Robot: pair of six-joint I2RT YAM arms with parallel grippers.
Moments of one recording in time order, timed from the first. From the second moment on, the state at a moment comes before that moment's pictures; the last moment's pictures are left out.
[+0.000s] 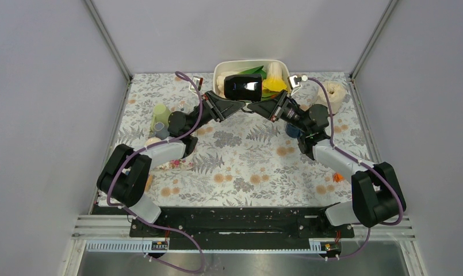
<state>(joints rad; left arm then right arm) -0.50 1.59 0.82 1.34 0.60 -1.28 0.38 1.40 0.80 1.00 -0.70 1.21</state>
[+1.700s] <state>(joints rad) -0.45 1.51 0.73 1.21 0.75 -0.96 0.27 1.11 0.96 0.24 -0.65 0.55</state>
